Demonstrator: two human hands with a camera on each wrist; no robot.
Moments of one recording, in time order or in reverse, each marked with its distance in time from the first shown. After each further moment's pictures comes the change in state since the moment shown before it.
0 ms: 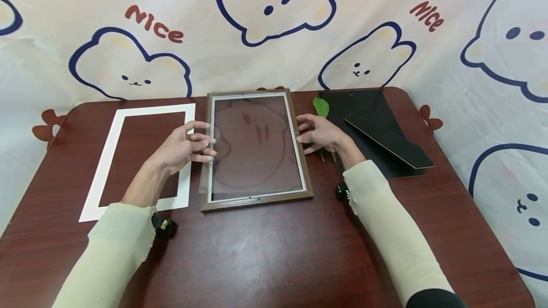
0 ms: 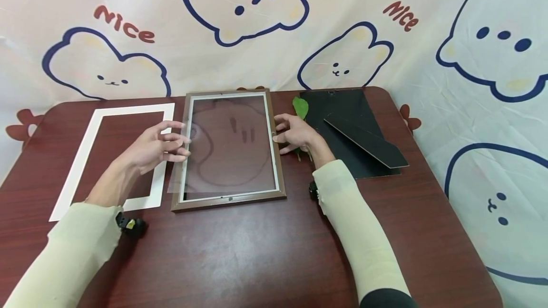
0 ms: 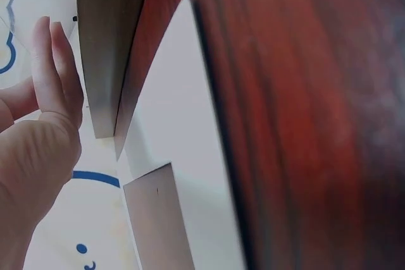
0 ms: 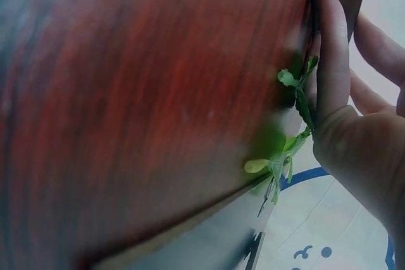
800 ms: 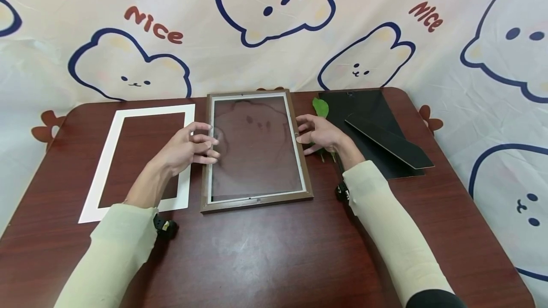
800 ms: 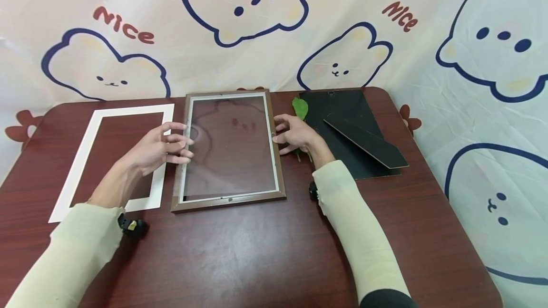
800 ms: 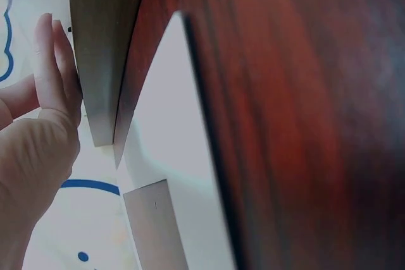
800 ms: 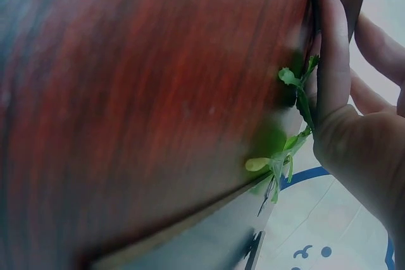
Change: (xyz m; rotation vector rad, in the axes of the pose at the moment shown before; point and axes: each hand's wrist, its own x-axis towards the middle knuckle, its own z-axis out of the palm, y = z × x) left_hand 0.003 0.000 0.006 0.000 -0.023 -0.018; right_hand 0.000 0.001 -0.001 0.000 -0.010 -0.003
